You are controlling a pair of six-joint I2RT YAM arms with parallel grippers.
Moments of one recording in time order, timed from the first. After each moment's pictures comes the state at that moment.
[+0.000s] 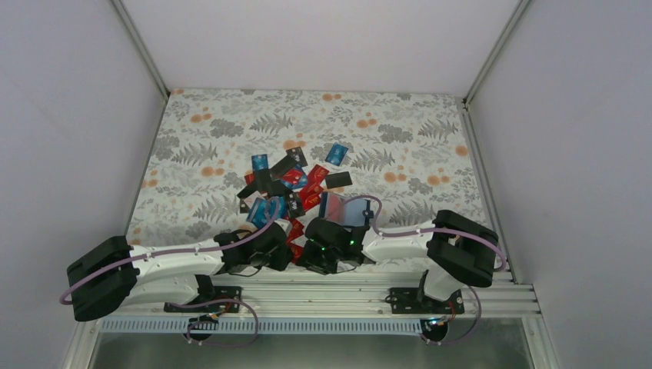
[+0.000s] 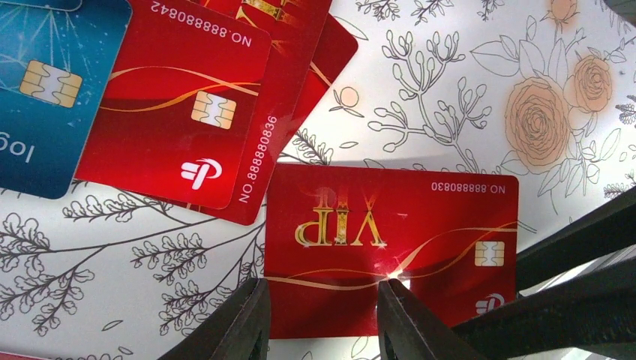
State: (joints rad) left arm -1.07 1.11 0.35 -0.25 -0.02 -0.77; right arm 1.19 1.58 0.68 -0.07 -0.26 1.43
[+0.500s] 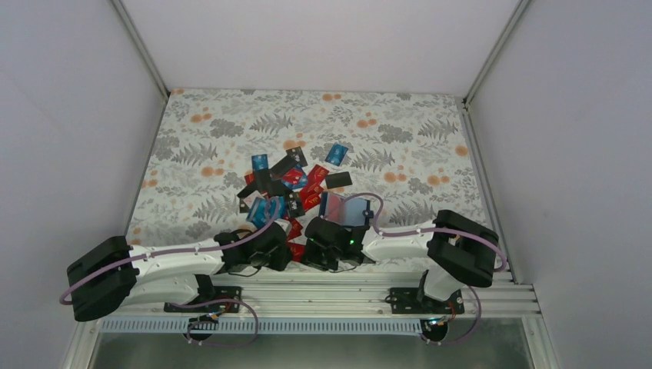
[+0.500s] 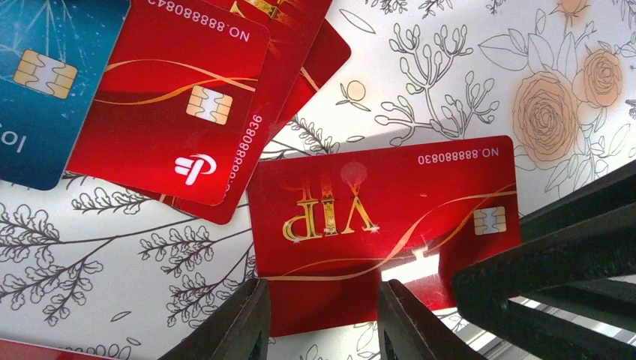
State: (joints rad) left arm -1.07 1.11 0.36 -0.27 -0.02 -0.77; right arm 1.19 1.57 0.69 -0.09 -0.19 1.38
